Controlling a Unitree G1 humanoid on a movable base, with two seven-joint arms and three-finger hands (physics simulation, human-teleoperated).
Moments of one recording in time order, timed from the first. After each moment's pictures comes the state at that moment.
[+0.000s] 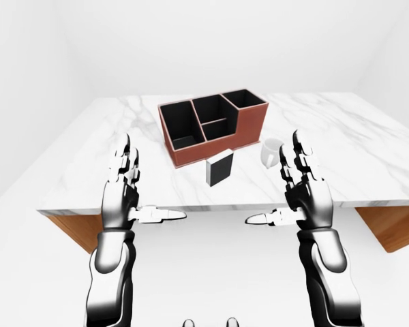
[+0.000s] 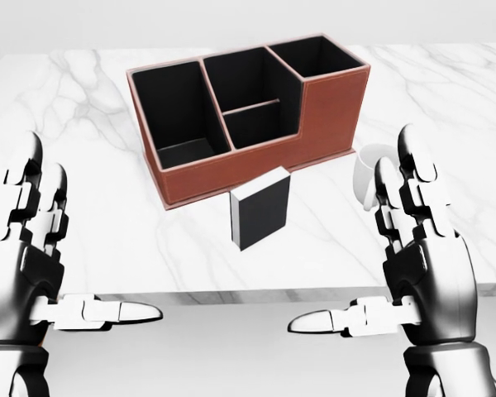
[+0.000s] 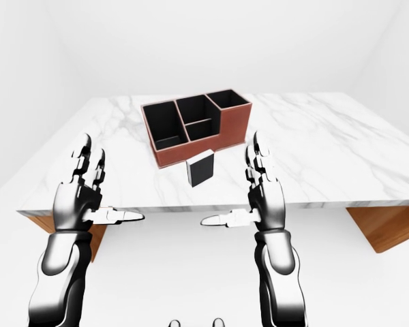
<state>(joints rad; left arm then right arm) 0.02 0.04 0.09 -0.46 -0.02 0.09 -0.08 0.06 -0.02 -0.04 -0.52 0.07 0.09 0.10</state>
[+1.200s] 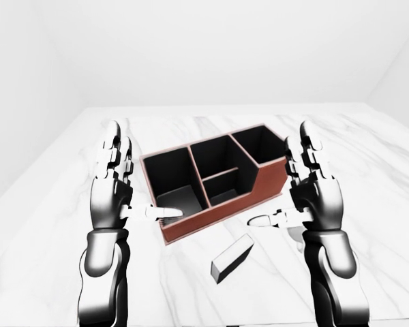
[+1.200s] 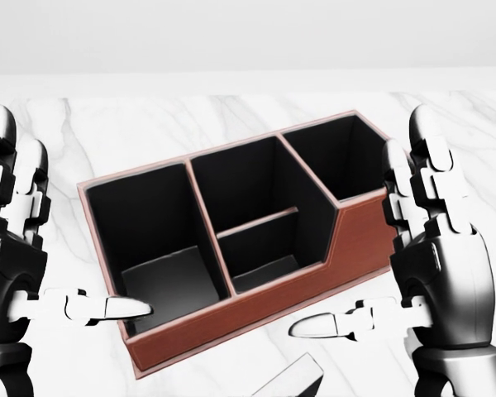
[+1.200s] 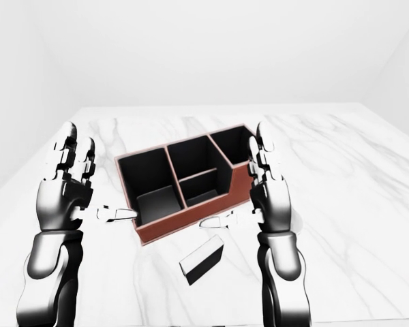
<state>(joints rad) 0.00 0.04 0.11 -0.55 -0.03 0.09 -0.09 0.06 -0.02 -0.04 -0.62 0.06 0.09 0.11</state>
